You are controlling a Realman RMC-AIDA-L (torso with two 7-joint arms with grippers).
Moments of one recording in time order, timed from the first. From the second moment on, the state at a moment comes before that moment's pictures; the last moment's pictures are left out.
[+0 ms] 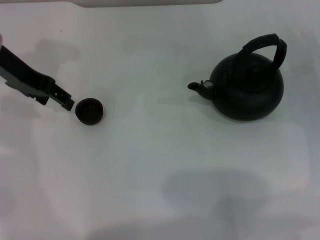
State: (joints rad) left arm -0.79 -1.91 1.09 0.88 2.55 1.65 -2.64; right arm 0.48 2.02 -0.84 0.00 -0.54 -0.96 0.09
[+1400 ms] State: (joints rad) left arm -0.91 -2.04 1.20 0.82 2.73 1.53 -2.54; right arm 0.47 2.02 -0.84 -0.01 -0.54 -0.97 0.09
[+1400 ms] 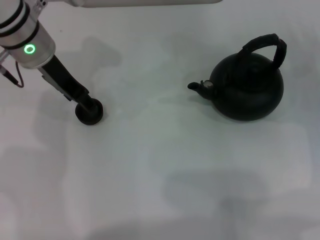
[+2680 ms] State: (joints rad) left arm -0.92 -2.05 1.22 0.81 2.75 1.50 -2.53; right arm 0.47 2.02 -0.84 0.00 -0.54 -0.96 0.09
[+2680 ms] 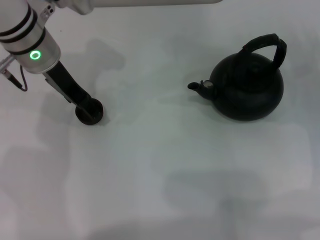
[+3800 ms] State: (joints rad) left arm -0.92 -2.06 1.23 0.80 2.78 1.47 -2.51; right arm 0.47 2.02 -0.84 -0.01 -0.54 -0.96 0.09
